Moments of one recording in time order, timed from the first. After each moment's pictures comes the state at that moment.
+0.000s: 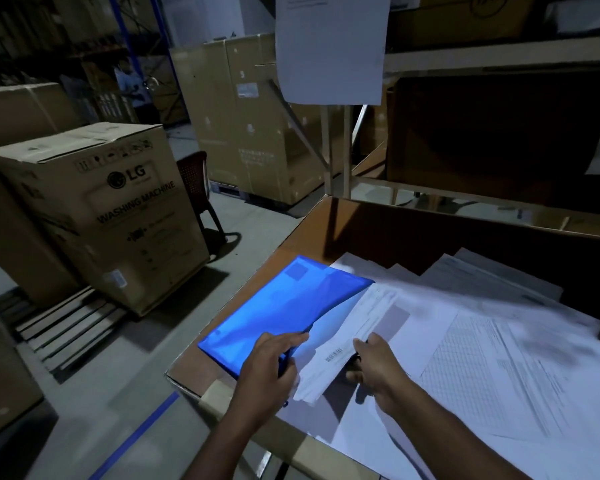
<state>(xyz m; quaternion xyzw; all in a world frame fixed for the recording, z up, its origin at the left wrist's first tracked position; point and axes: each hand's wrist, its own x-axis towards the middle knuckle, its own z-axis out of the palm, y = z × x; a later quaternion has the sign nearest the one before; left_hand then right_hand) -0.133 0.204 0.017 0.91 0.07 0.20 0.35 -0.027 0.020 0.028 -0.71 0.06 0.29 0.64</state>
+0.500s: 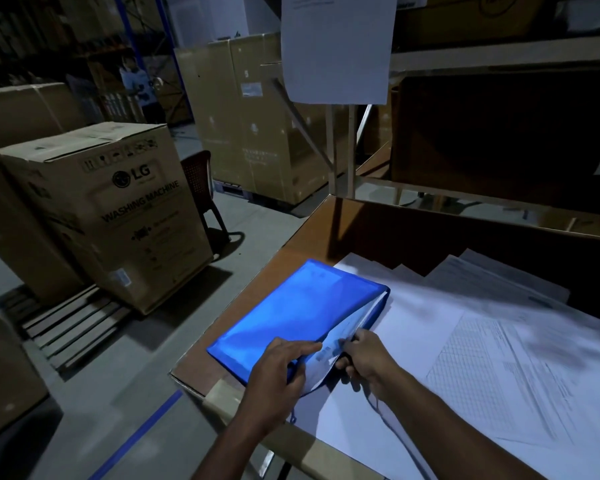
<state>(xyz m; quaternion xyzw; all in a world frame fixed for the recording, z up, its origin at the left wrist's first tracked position) -0.134 0.197 0.014 0.91 0.03 0.20 0.36 -0.016 0.038 0.030 -0.75 0.02 0.30 0.59</state>
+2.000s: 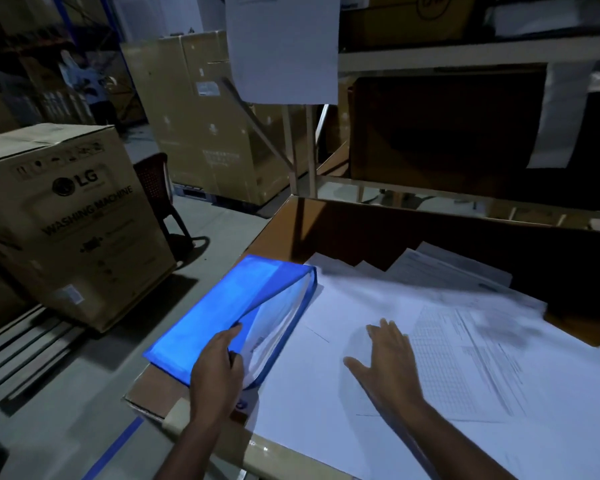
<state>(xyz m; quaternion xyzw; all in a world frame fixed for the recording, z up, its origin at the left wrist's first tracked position) -0.104 0.229 -0.010 0.88 0.24 0.24 0.33 -0.016 -0.046 -0.004 -0.96 -0.10 0.00 0.25</state>
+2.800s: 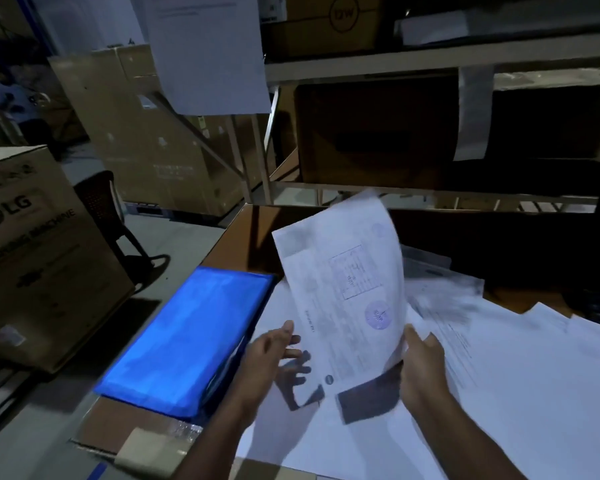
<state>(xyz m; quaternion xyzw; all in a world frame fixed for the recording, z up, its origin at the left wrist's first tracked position) -0.067 0.109 0.045 0.70 0.14 -0.03 0.70 -0.022 -0.125 0.032 -0.56 0.28 -0.06 0.77</state>
